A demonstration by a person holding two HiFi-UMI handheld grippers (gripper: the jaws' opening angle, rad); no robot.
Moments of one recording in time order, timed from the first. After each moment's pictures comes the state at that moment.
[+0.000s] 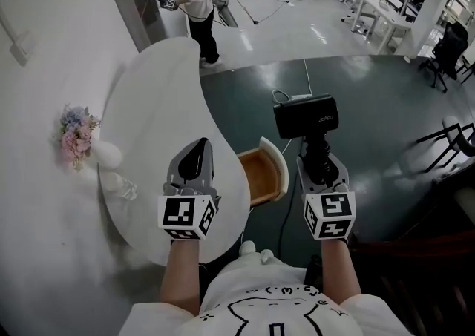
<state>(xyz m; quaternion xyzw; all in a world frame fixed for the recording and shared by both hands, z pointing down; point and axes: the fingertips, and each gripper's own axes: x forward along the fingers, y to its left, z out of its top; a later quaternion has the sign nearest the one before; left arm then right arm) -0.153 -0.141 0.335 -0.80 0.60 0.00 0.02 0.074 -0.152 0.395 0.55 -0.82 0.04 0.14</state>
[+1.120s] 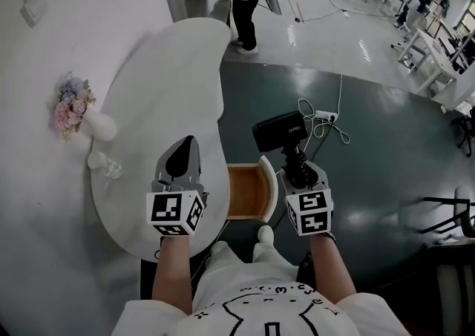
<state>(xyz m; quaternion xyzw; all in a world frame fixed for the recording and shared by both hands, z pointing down) -0.167 -0.218 0.373 -0.68 0.73 -0.01 -0.02 0.055 -0.286 0.497 0.37 -0.89 0.06 0.27</state>
